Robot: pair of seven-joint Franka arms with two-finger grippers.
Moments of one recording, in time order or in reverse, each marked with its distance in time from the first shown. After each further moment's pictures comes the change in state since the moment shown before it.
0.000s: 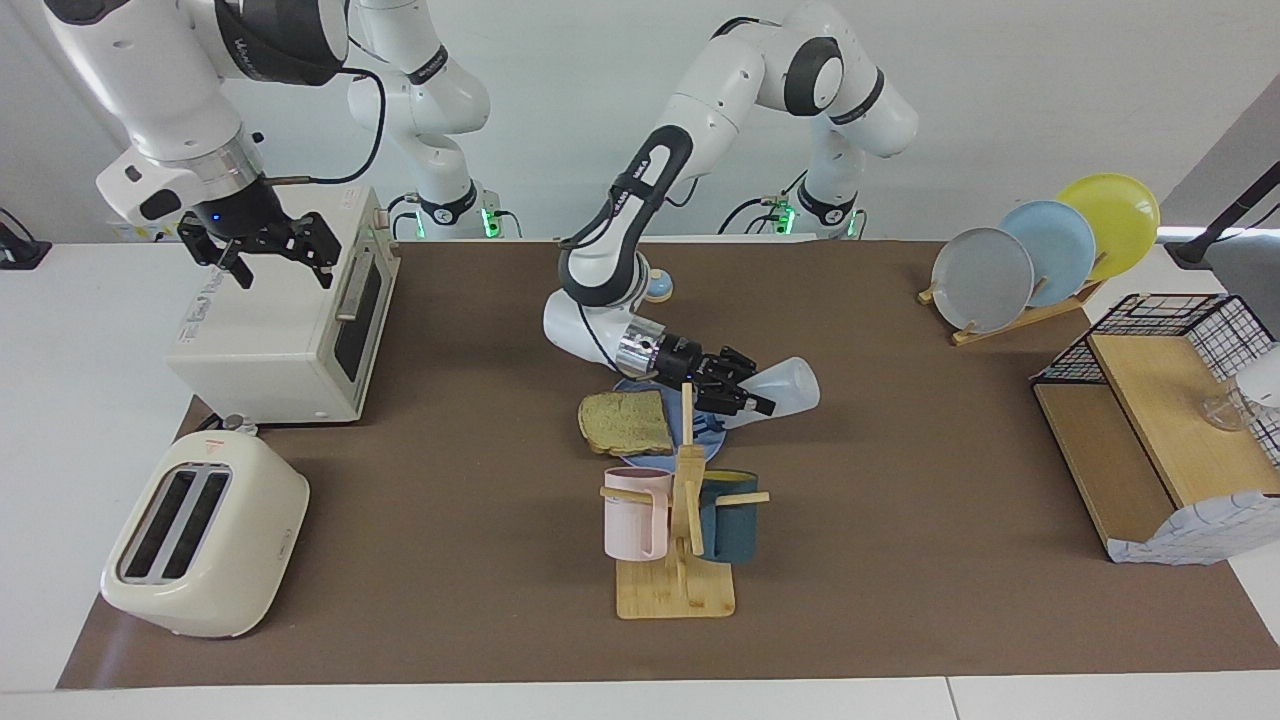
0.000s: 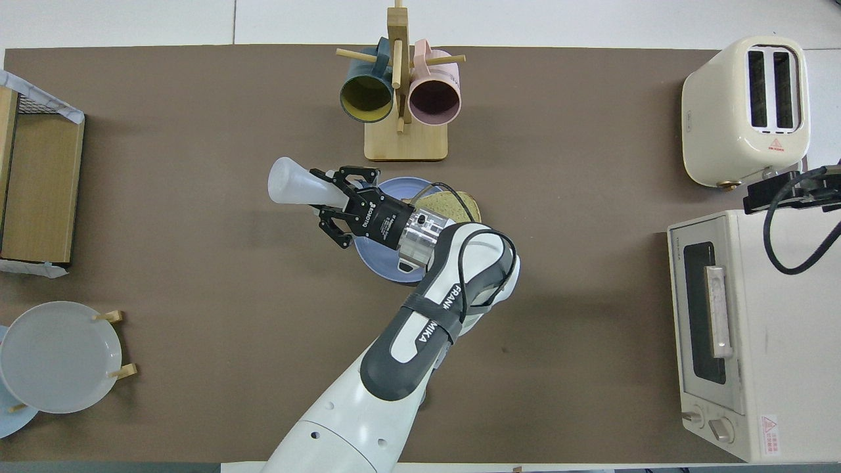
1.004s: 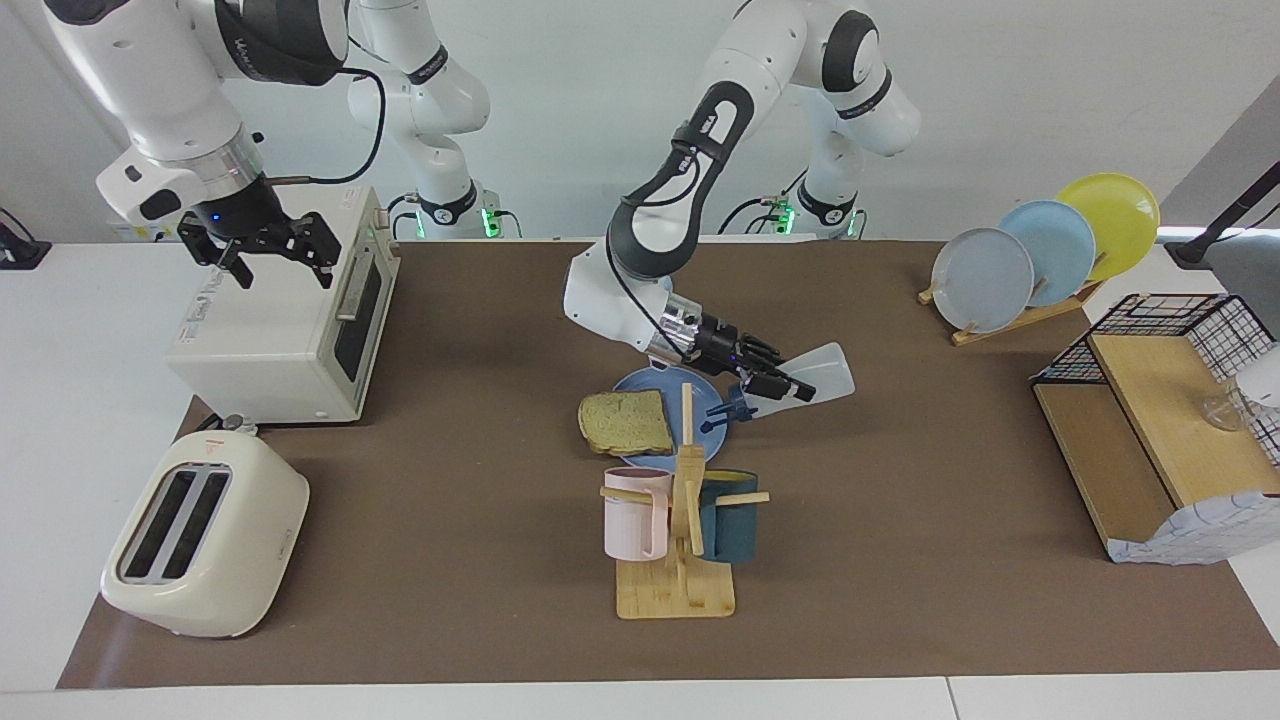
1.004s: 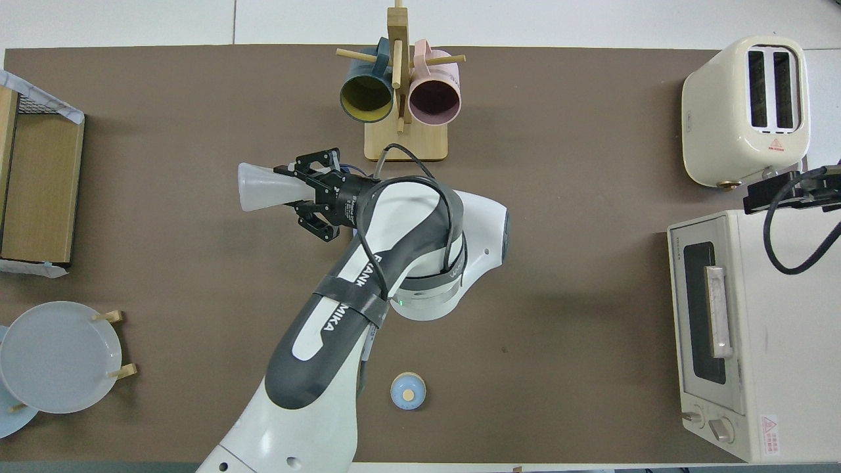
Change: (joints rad) left arm 0.069 -0.184 0.006 0.022 -0.258 0.052 -0.114; right arm 0.000 0.000 0.000 0.000 0.000 0.000 0.000
